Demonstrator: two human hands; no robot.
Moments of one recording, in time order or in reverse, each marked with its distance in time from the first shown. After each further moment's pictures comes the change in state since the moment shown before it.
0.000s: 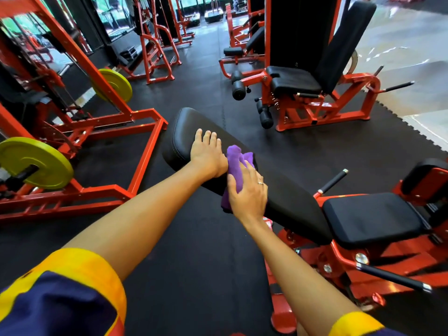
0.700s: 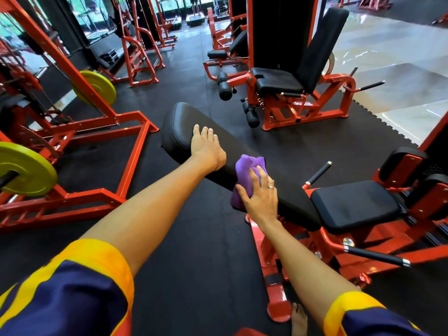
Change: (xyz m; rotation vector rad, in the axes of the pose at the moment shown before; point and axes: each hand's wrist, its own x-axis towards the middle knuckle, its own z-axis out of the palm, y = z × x) left_hand -0.017 0.005 0.001 0.010 0.043 0.014; right_hand -0.030 0.076 -0.009 -0.315 -0.045 -0.056
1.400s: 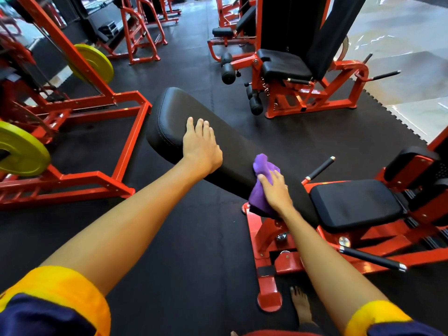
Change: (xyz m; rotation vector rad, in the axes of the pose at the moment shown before) left_hand 0.006 0.016 0.013 0.063 0.037 -0.029; right_hand 0.051 0.061 -0.012 0.327 -0.408 0.406
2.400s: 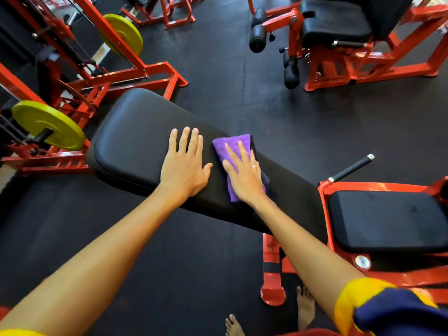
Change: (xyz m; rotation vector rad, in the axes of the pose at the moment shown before) left_hand 0.047 0.058 0.004 -0.055 -0.022 -0.082; right_hand 0.088 -0.044 -0.002 -0.031 -0.308 -0.386
